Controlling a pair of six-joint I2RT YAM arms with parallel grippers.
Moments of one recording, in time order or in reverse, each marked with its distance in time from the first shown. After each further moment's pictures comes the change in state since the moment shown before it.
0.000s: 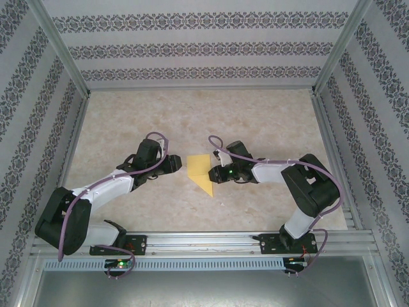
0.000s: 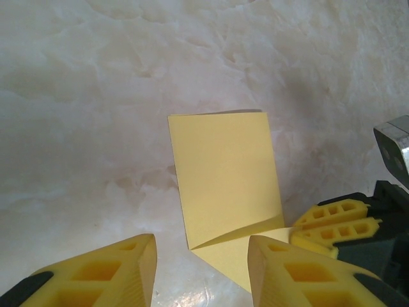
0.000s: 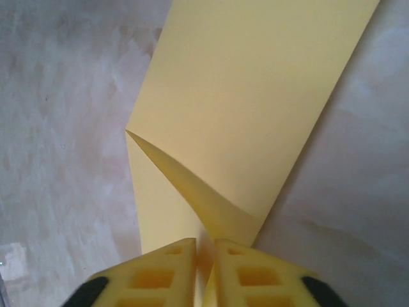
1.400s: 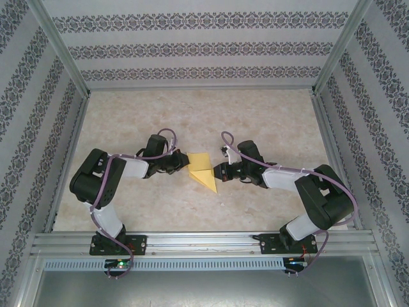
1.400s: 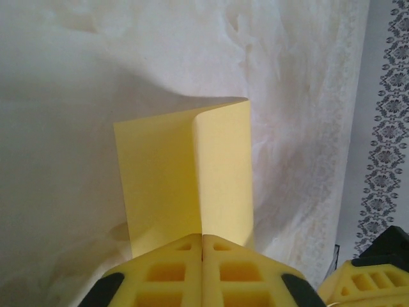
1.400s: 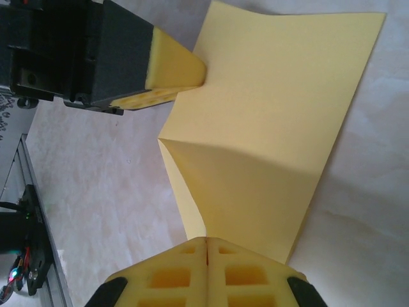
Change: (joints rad) left arm 0.070 0.456 0.096 0.357 0.366 -0.252; right arm -0.062 -0.147 -0.112 0.127 -0.103 0.062
